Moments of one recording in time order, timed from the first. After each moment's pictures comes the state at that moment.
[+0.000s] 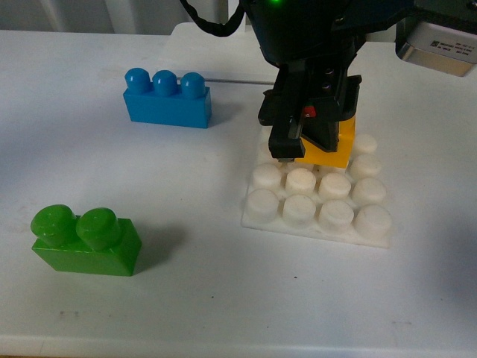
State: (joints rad) left arm -0.62 2.04 1.63 -0.70 0.27 1.25; right arm 0.00 0.00 0.01 0.00 0.00 0.00
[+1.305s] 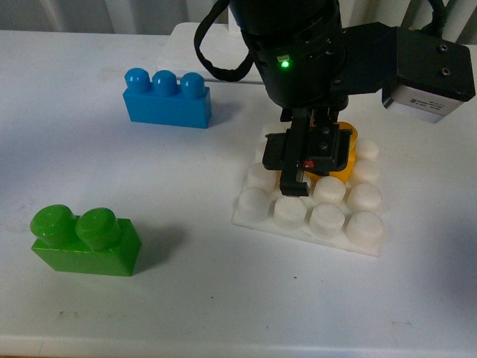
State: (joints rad) left arm -0.64 2.08 1.54 -0.53 0.19 1.20; right arm 0.00 0.00 0.01 0.00 0.00 0.00
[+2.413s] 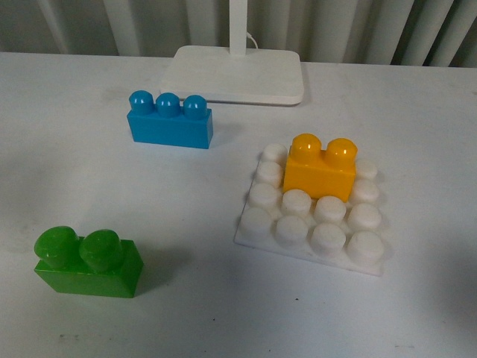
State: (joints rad) left arm -0.23 0.74 0.36 0.20 -0.14 0.63; right arm 0.00 0.00 0.01 0.00 0.00 0.00
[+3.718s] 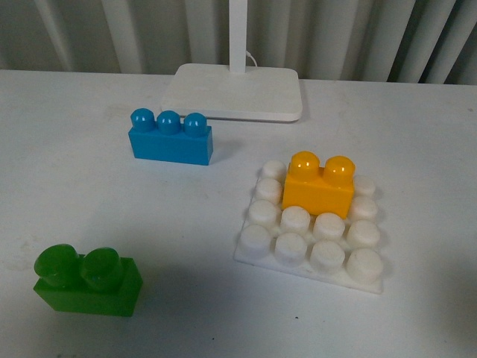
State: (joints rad) left arm 0.00 0.19 0.01 0.20 0.00 0.00; right arm 0.00 0.00 0.01 0.00 0.00 0.00
